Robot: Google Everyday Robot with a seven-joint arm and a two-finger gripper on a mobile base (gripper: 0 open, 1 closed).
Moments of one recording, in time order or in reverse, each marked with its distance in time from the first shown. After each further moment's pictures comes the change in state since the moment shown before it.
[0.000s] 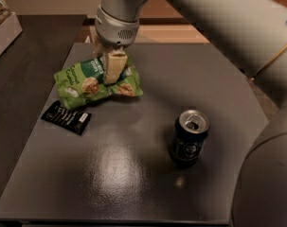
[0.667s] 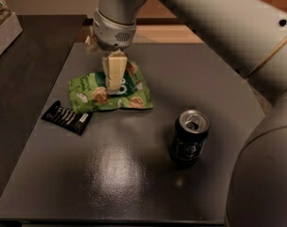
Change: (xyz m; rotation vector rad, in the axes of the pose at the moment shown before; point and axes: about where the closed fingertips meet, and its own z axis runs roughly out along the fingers) arm -0.003 -0.002 0.008 -0.013 -0.009 -0.002
